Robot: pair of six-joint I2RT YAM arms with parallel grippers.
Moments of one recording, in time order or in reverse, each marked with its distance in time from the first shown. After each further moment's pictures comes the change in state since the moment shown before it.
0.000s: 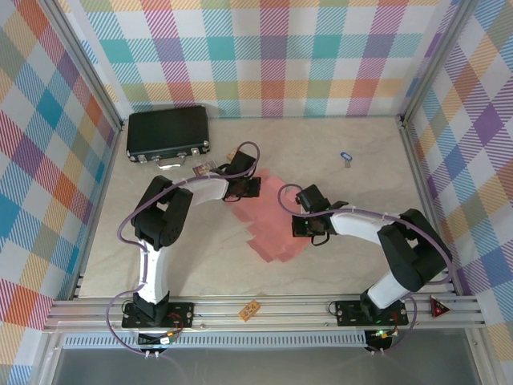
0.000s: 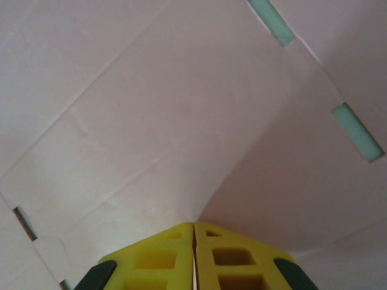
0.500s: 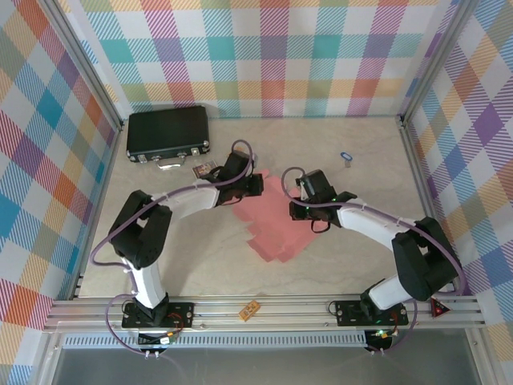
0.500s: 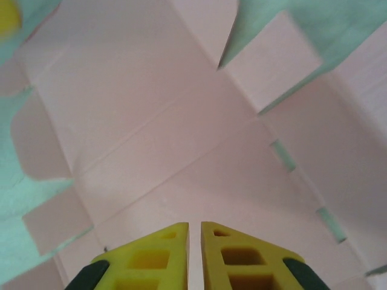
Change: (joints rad) left arm -0.035 -0.204 -0.099 0.065 0.052 -0.100; right arm -0.024 -0.093 0.072 0.010 -0.018 -0.052
